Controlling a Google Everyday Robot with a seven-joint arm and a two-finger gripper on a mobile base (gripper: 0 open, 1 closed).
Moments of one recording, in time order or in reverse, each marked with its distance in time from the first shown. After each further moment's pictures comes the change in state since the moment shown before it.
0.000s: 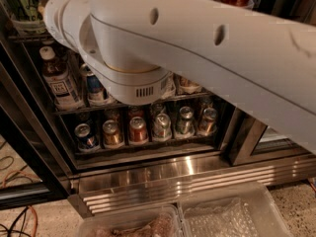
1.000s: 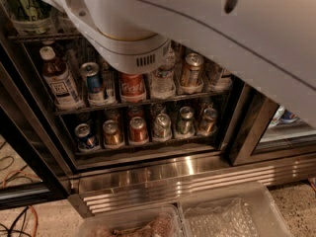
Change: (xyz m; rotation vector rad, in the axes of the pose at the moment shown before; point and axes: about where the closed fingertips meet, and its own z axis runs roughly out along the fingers) arm -0.085 -0.021 -0.009 0.035 -0.164 -0.103
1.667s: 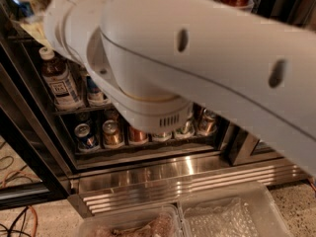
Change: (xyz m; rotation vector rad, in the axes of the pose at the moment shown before) arm 0.054 0.043 -0.051 -0.064 0.130 -0.013
